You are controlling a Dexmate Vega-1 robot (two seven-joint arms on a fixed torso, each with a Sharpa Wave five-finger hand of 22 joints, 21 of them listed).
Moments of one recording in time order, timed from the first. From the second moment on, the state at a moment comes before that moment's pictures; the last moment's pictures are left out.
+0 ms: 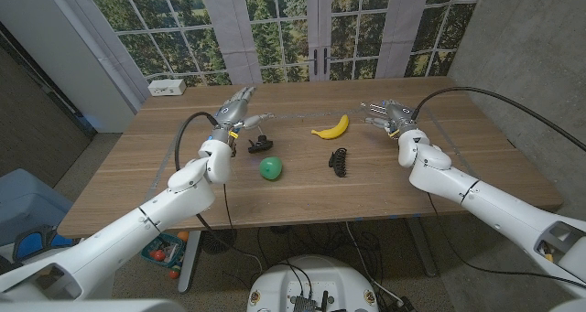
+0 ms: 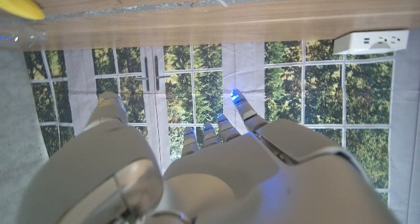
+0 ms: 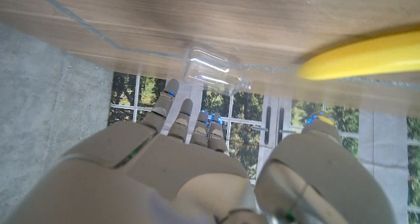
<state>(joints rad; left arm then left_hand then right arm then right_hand) 0.92 0.76 0.53 -1.92 0.42 0.44 0.37 0.51 0.04 0.17 -0.05 0.19 -0.05 -0.15 0.17 0.18 -0.09 -0.07 0.17 0.18 -0.05 -0.04 0.17 0.18 -0.02 0.01 0.55 0.18 -0.70 -0.72 -0.71 -1.65 -0.41 -0.57 -0.26 0.51 -0.05 0.05 0.00 0.33 0.10 0.00 0.20 0.20 0.04 0.02 0.19 0.51 0.01 0.03 0.19 0.75 0.04 0.09 0.67 0.17</state>
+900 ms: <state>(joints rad) 1.02 0.68 0.36 -1.82 -0.06 -0.06 0.37 0.39 0.21 0.30 0.09 0.25 0.01 -0.04 0.18 0.17 -0.06 -0.05 0.19 0.17 -0.05 -0.04 0.19 0.18 -0.01 -0.03 0.51 0.18 -0.89 -0.66 -0.44 -1.51 0.03 0.14 -0.43 0.39 0.20 0.18 0.15 0.31 0.25 -0.04 0.21 0.18 0.16 -0.06 0.20 0.34 0.03 -0.03 0.19 0.55 0.11 -0.04 0.58 0.17</state>
